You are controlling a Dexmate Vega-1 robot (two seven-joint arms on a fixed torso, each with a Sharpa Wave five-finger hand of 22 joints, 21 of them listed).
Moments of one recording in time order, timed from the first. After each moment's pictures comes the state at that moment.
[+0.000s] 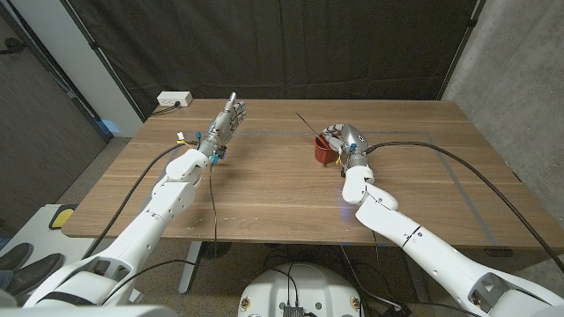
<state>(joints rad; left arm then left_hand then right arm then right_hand) 0.81 0.44 0.25 -1.30 -0.56 -0.24 -0.23 0.45 0.08 -0.17 0.11 0.25 0.05 0.07 0.20 0.18 0.06 0.02 0.20 0.19 0.04 0.03 0.19 0.18 0.00 -0.01 0.21 0.18 -0.87 -0.43 -0.66 -1.69 -0.37 -0.49 -0.55 0.97 0.06 0.29 -0.11 0.19 0.82 -0.22 0.28 0.27 0.85 -0.20 0.30 0.29 0.71 -0.07 0.18 0.19 0.57 0.11 0.21 0.19</state>
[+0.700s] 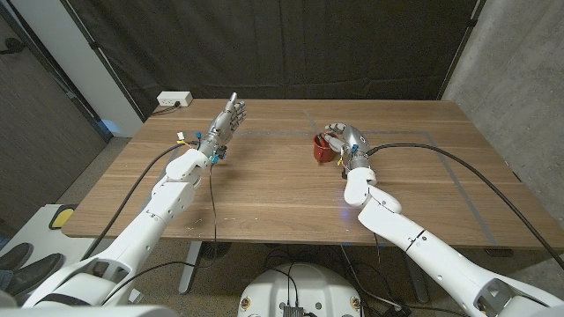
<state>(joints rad) 0.82 0.45 0.25 -1.32 -0.56 -0.23 -0.23 0.45 0.08 -0.17 0.10 0.25 0.05 0.07 0.20 0.18 0.06 0.02 0.20 0.19 0.04 0.03 0.19 0.18 0.00 -0.01 0.21 0.18 -0.90 -0.44 -0.64 -1.73 -0.37 -0.47 -0.56 0.90 0.03 0.28 -0.10 0.19 0.71 -0.21 0.24 0.28 0.73 -0.17 0.26 0.29 0.62 -0.06 0.18 0.20 0.56 0.12 0.21 0.19</state>
